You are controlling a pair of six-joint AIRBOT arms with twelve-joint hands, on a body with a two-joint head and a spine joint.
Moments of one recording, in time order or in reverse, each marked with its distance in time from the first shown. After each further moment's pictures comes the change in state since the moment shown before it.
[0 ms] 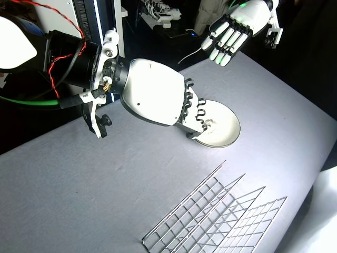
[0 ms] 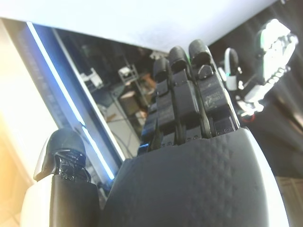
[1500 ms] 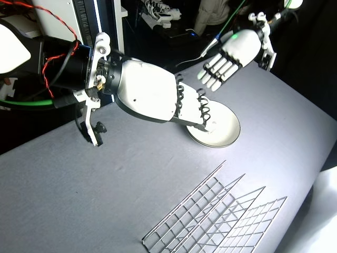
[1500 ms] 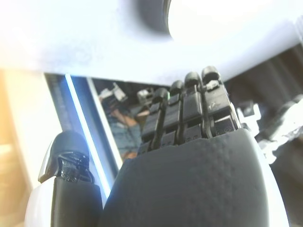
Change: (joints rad) left arm 0.085 -0.275 0.163 0.125 0.184 -0.021; right arm -0.051 0.016 0.020 -0.176 0.141 -0.023
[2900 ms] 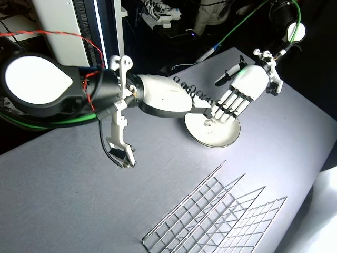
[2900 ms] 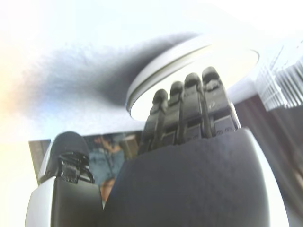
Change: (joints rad) left arm 0.051 -0.246 0.342 -0.025 0.044 0.029; right arm -0.004 -0.220 0.245 -0.322 0.196 -0.062
